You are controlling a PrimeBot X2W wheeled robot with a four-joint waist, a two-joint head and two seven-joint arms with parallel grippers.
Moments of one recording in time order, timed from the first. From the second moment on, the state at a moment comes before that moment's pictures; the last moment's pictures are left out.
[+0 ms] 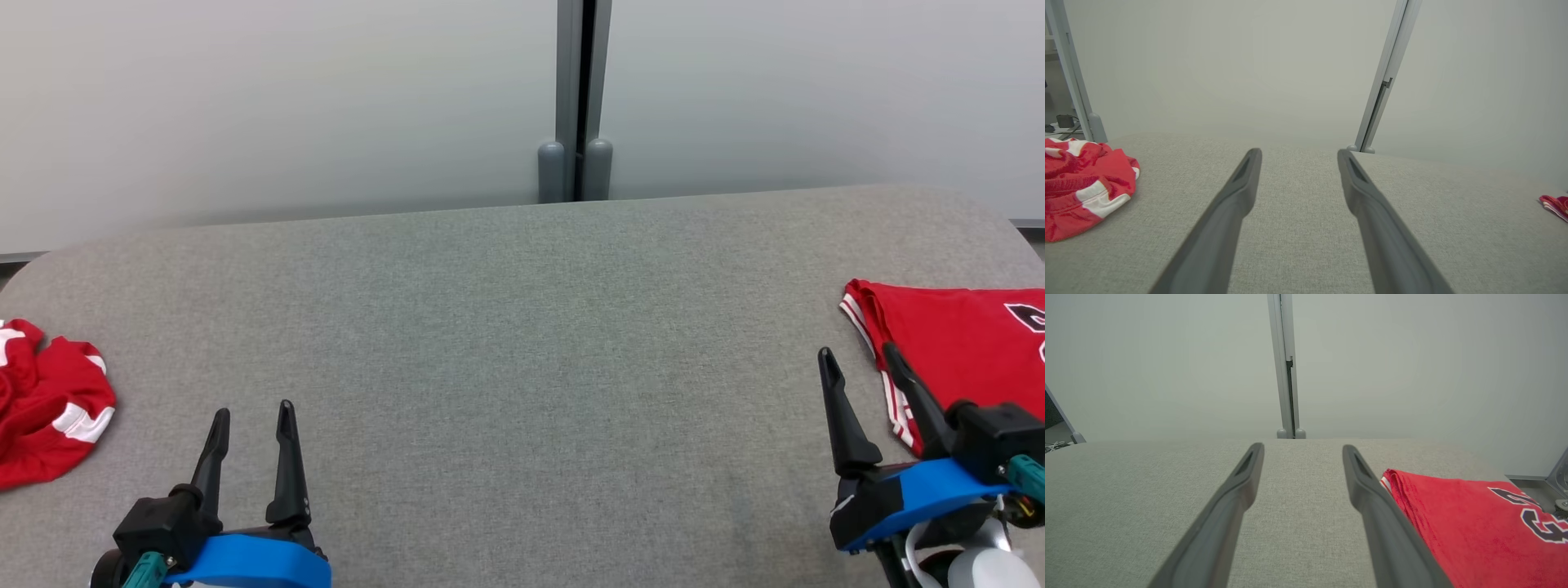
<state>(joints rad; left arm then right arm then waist) -0.01 0.25 -0.24 0.17 -0.47 0.10 -0.26 -0.08 -0.09 -0.06 0.06 0.15 0.13 -0.02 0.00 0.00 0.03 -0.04</state>
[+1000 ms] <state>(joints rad) -0.01 0.25 -0.23 0.18 -0.45 0.08 -0.26 -0.02 -0.05 -0.06 0.05 0.13 0.13 0.02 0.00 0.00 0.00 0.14</state>
